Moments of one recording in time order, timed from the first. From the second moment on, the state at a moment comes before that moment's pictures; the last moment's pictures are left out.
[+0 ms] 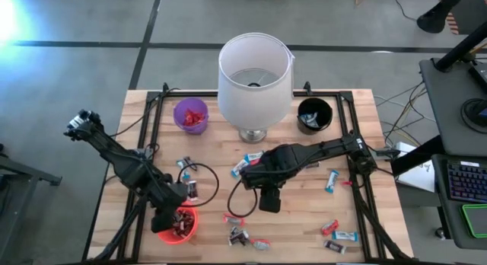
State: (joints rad) left arm -0.66 1.31 1.21 -1.14 0.20 -0.94; right arm 0.27 2.09 2.27 -1.57 -0.09 0.44
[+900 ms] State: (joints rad) left arm -0.66 1.29 1.22 -1.17 0.02 -0.90; right arm 0.30 2.10 2.23 -1.33 -0.13 0.23
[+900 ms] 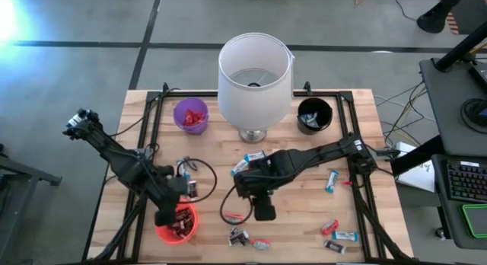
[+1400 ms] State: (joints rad) left arm -0.66 1.27 1.32 -1.22 -0.33 -0.96; right arm 0.32 2.10 1.96 -0.99 -0.19 0.06
